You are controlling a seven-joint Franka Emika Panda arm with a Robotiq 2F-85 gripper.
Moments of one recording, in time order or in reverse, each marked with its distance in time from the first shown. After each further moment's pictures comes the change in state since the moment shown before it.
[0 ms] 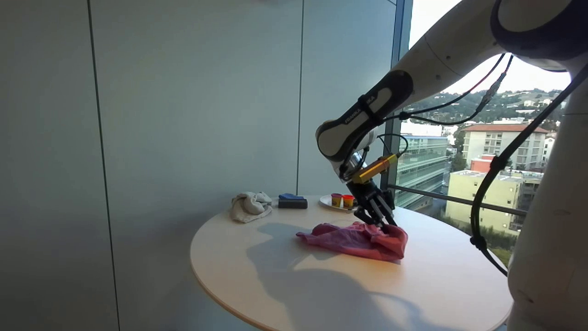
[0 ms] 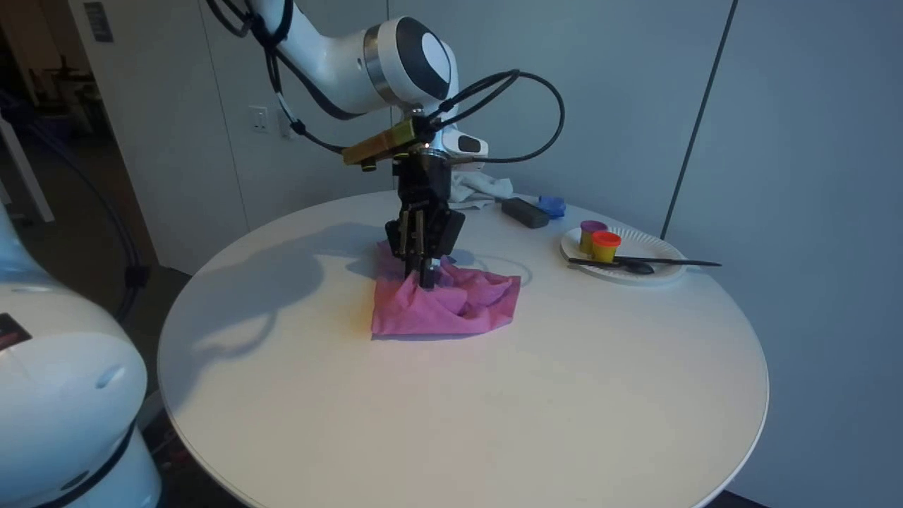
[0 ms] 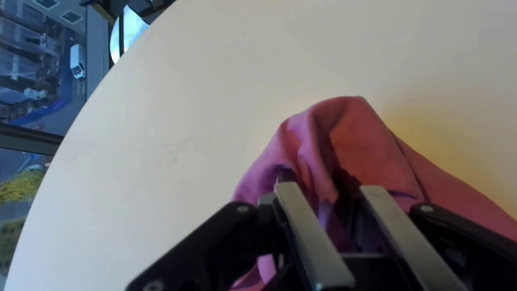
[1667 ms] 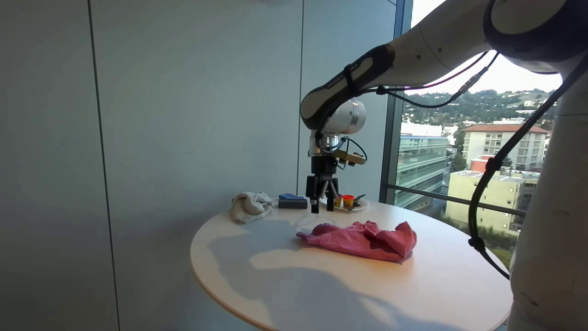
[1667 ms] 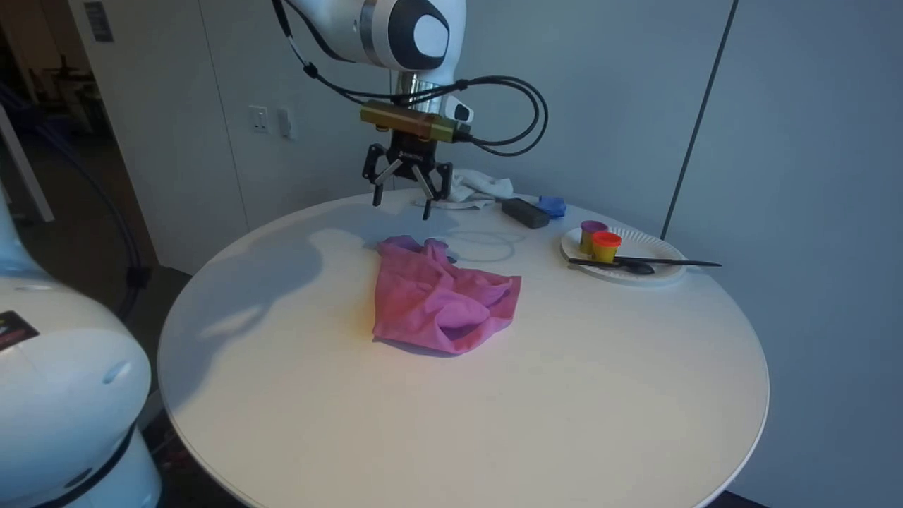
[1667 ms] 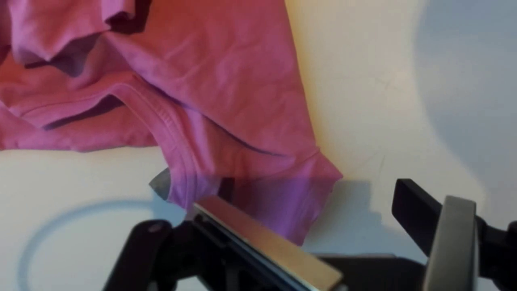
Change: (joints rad) arm 0.028 0.030 0.025 0.148 0.458 0.267 -0.662
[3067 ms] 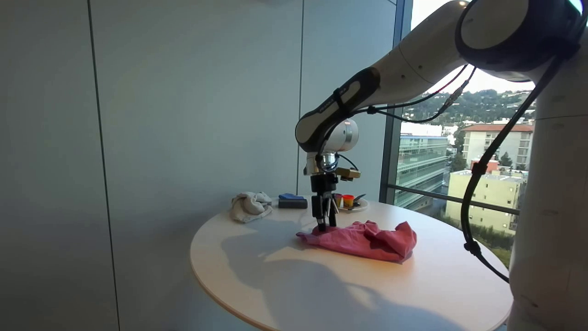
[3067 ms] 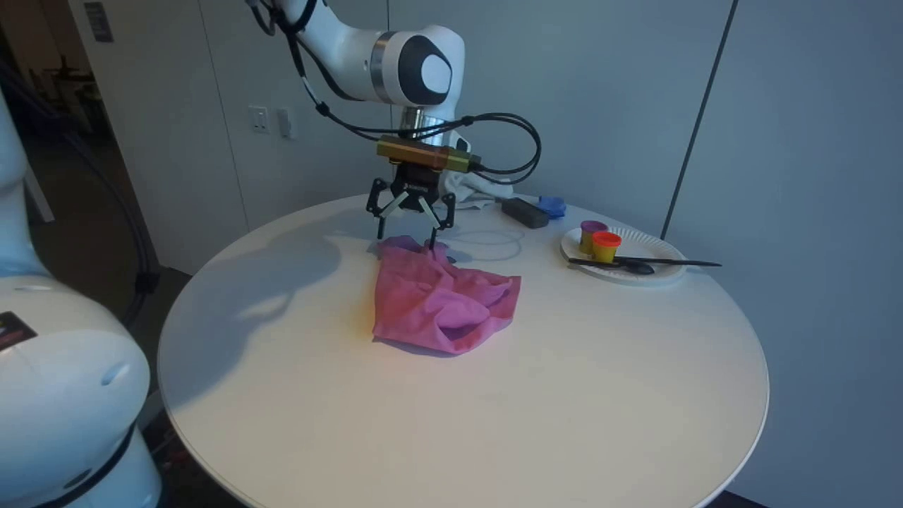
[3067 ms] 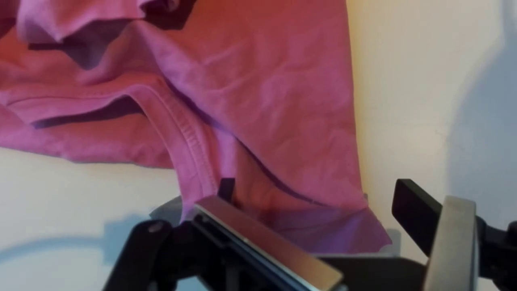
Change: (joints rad) arm -0.009 0.102 0.011 -0.012 -0.080 0.027 -0.127
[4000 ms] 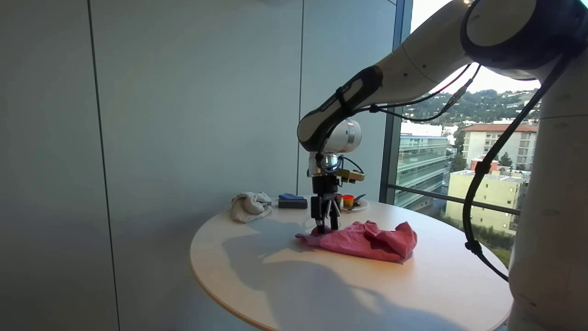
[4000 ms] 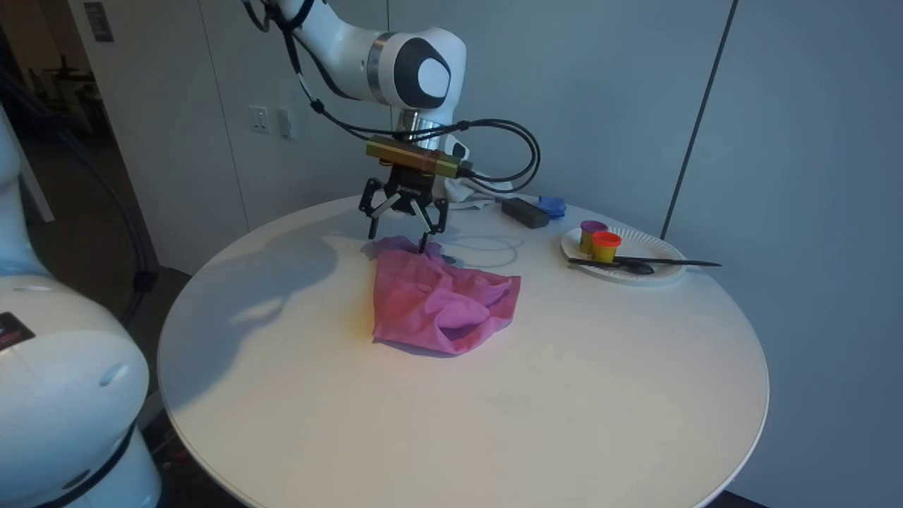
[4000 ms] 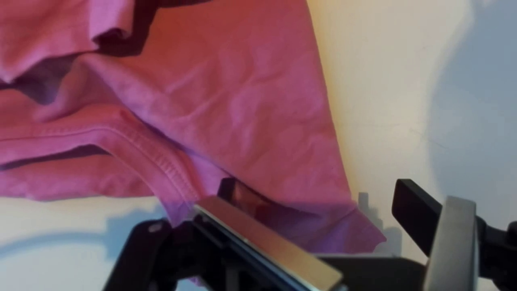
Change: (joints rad) arm -0.006 -0.023 0.002 -0.033 0.051 -0.007 0.064
